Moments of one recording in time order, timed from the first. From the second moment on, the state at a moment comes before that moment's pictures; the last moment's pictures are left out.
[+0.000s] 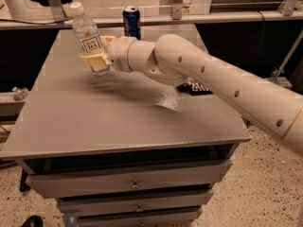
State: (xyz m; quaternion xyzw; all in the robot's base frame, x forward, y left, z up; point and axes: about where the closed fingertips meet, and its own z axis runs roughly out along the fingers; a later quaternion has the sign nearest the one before) arm 0.674 0.165 0.915 -0.44 0.59 0.31 0.60
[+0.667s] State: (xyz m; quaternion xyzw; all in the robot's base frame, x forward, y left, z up) arm 0.633 0.021 0.944 -0.40 0.66 0.21 0.60
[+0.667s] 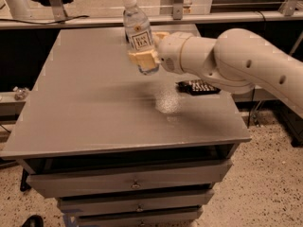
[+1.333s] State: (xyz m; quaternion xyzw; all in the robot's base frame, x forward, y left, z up) arm 0.629 0.003 0.951 -0.39 0.67 0.20 0.61
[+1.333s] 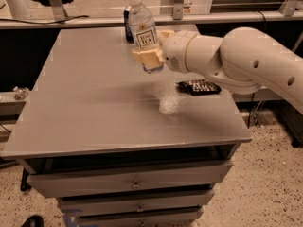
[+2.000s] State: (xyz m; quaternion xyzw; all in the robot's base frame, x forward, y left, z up) arm 0.700 -0.043 0.950 -0.33 0.66 0.16 0.65
